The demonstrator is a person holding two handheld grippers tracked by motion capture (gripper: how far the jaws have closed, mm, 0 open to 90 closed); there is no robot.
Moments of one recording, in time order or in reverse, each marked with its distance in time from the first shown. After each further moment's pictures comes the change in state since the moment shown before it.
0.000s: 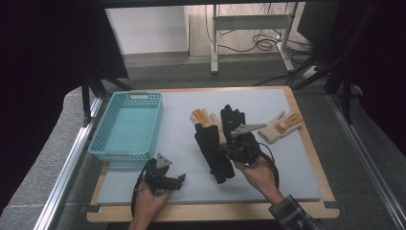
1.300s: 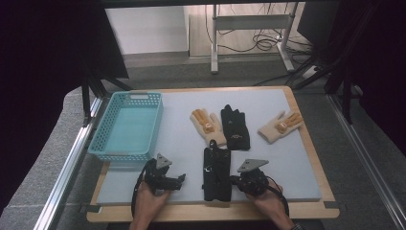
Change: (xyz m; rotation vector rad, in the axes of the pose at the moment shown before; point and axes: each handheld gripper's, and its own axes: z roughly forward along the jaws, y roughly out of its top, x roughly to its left) left arm -0.001 -0.001 0.000 -0.001 0.004 -0.004; right arm -0.001 -0.102 0.017 0.104 -0.051 -0.139
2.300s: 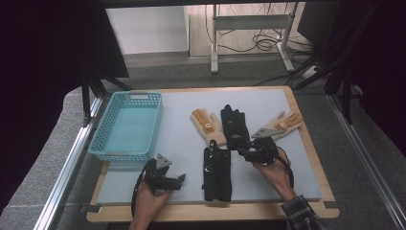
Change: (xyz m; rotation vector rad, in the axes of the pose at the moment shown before) left arm 0.000 0.000 0.000 0.000 0.000 -0.001; right arm -0.080 0.043 -0.012 -0.116 -0.137 0.120
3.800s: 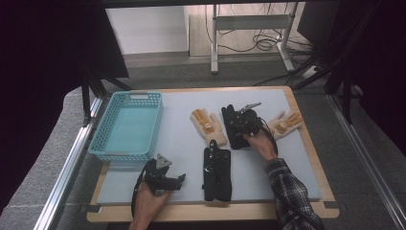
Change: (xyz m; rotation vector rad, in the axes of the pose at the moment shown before) left arm 0.000 0.000 0.000 -0.003 0.000 0.000; right arm -0.062 0.054 0.098 0.150 -0.108 0.003
